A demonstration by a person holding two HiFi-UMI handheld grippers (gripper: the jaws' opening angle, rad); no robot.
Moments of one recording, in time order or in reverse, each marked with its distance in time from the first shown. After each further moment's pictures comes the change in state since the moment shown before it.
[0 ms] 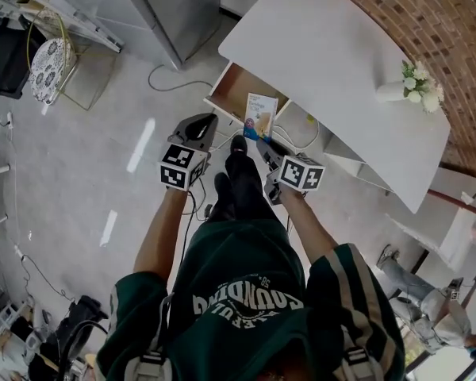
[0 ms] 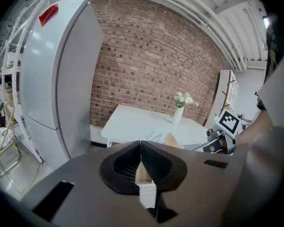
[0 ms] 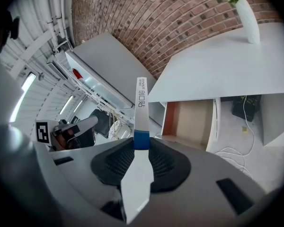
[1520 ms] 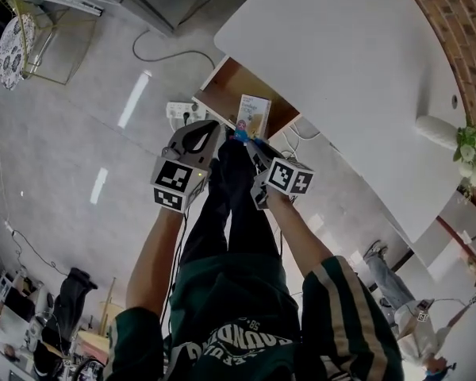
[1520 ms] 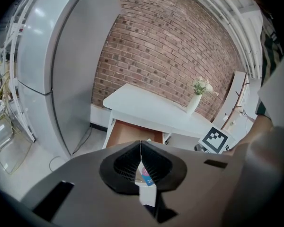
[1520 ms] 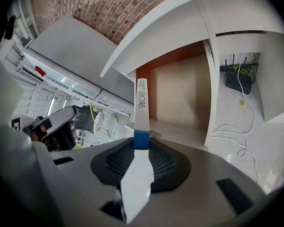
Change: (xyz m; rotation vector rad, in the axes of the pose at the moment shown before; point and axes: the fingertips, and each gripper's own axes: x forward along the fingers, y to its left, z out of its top) left arm 0.112 0.048 -0.086 -0.148 0.128 -0.015; right arm 0.130 -0.123 -0.048 0.188 0.194 -0.128
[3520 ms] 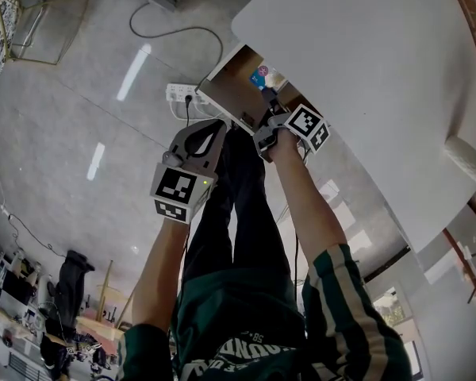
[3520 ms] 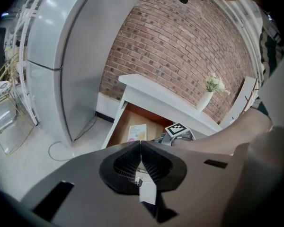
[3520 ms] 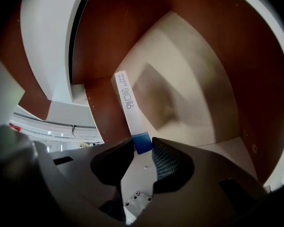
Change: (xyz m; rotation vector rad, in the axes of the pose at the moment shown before) left arm 0.030 0.043 -0.050 -0.116 0.050 0.033; right arm 0.135 -0.059 0.079 0.454 -0.141 0.021
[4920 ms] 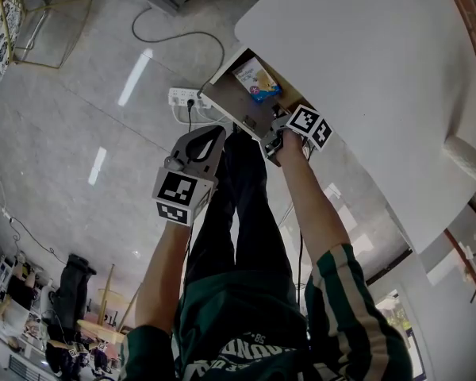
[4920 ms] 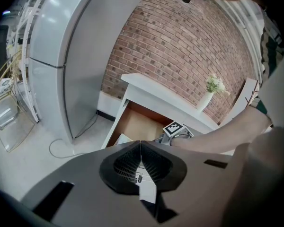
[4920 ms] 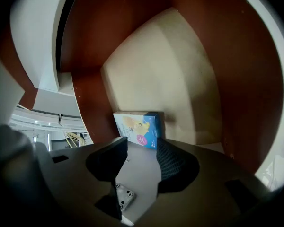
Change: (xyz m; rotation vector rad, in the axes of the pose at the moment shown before) left arm -0.006 0.004 -0.011 -0.020 0.005 0.005; right arm 0.000 -0.033 -0.004 -0.074 0.093 -0.161
